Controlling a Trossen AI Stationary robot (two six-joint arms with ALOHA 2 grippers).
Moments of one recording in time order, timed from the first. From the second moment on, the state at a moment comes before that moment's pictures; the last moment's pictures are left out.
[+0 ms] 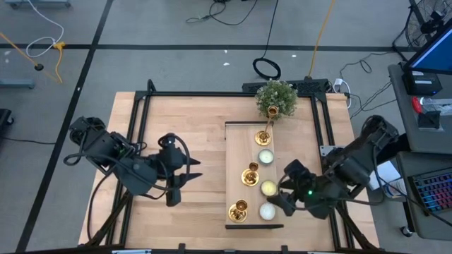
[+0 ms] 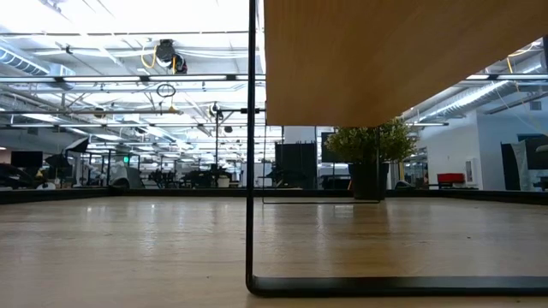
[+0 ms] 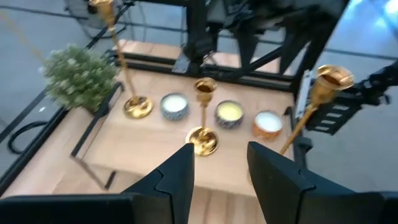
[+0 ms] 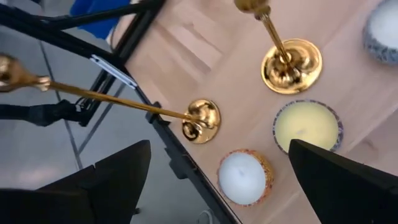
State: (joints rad) left arm -0.60 1.62 2.14 -1.18 -0.63 -0.52; right arm 0.73 1.46 1.66 -1.10 0.46 1.50
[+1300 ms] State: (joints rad) left arm -0.59 1.62 2.14 -1.34 -0.64 -0.67; right arm 0.78 1.47 1.35 -0.85 0.47 1.42
